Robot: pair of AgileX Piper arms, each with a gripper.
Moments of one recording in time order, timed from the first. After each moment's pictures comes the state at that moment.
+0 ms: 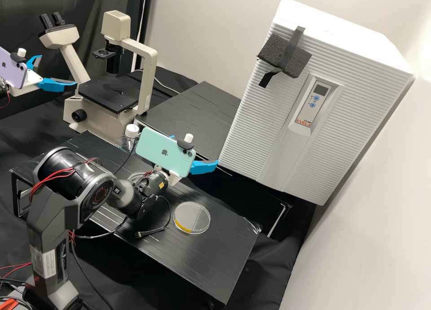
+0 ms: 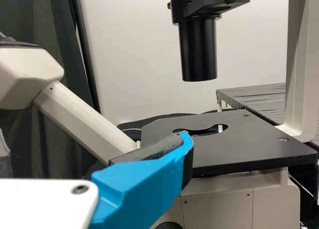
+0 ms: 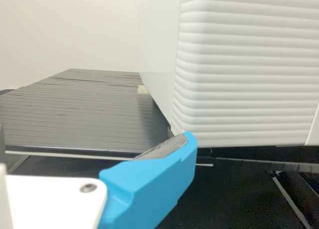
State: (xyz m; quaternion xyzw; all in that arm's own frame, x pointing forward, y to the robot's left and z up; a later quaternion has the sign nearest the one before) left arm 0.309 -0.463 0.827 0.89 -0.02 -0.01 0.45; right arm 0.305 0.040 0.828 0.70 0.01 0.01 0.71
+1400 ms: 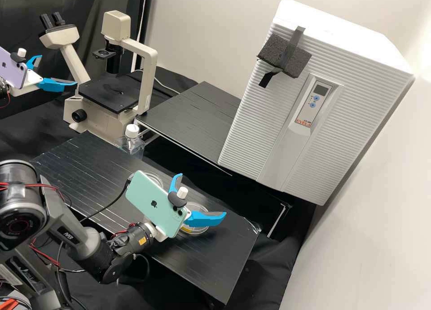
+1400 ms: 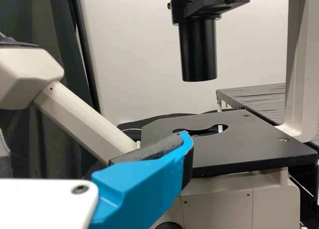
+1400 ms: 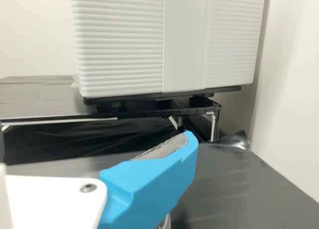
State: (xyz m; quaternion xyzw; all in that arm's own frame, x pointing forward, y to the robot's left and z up) left arm 0.309 -0.463 0.827 0.89 -0.02 -0.01 0.45; right arm 0.169 -0.023 0.856 0.71 -0.09 0.03 0.70
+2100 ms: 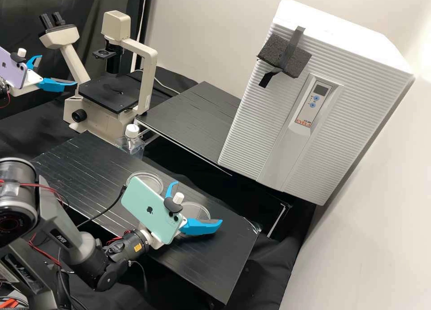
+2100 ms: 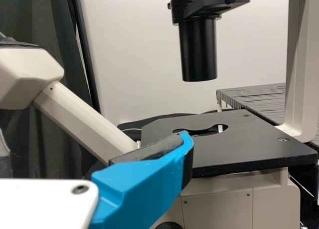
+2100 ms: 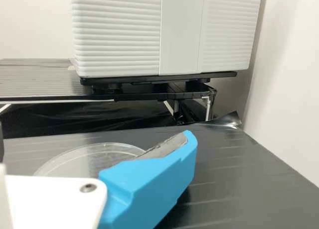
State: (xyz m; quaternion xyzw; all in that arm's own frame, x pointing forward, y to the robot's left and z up) left arm 0.309 -0.463 0.827 0.89 -0.02 -0.01 0.45; right arm 0.157 -0.031 0.854 0.70 -0.09 0.01 0.70
